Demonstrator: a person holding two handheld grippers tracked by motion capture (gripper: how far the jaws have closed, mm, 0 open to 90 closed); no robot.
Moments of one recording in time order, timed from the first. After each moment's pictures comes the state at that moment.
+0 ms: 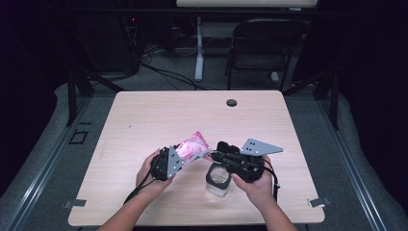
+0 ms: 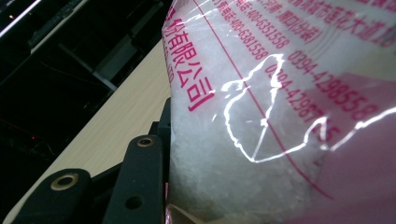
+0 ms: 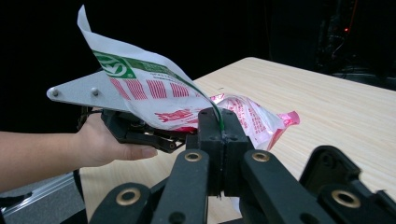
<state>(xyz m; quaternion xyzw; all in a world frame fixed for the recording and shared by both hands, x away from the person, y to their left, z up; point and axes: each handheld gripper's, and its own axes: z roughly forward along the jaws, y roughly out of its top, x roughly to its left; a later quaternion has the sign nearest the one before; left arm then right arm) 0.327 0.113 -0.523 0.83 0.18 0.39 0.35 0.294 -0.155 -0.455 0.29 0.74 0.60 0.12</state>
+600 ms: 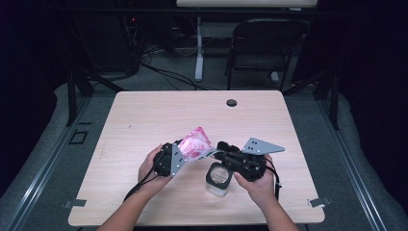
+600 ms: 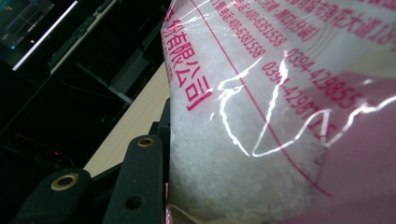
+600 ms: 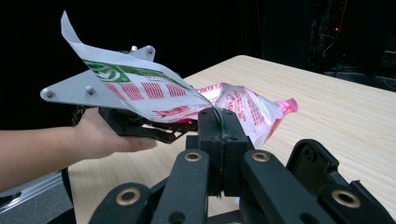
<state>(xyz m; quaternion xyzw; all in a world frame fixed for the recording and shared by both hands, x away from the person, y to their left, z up) 0.335 0.109 -0.523 0.82 0.15 0.43 0.34 0.297 -0.160 -0.458 0.30 0.74 0.59 0.13</state>
